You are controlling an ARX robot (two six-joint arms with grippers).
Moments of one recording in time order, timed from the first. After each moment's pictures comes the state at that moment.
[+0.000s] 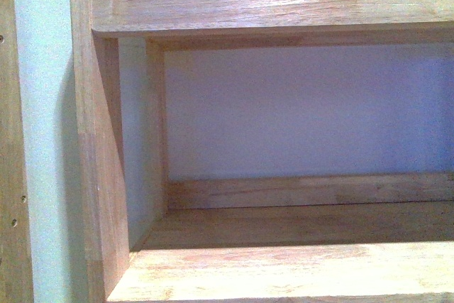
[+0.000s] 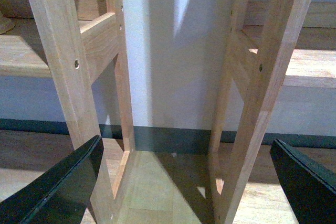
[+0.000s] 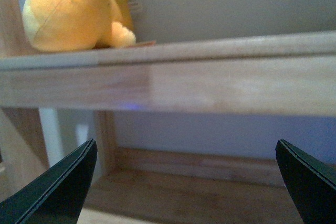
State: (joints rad) left arm 0.00 0.00 0.01 0.00 0.00 0.00; right arm -0.02 0.69 0.61 0.44 -0.08 0.09
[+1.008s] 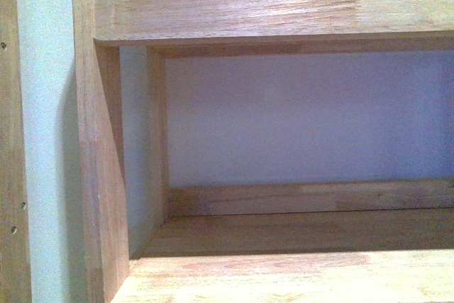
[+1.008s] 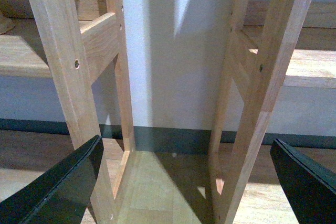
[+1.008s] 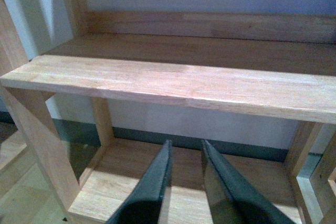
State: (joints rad) left arm 0.00 0.00 0.01 0.00 0.00 0.00; right arm 0.00 0.23 0.15 0.07 0.00 0.01
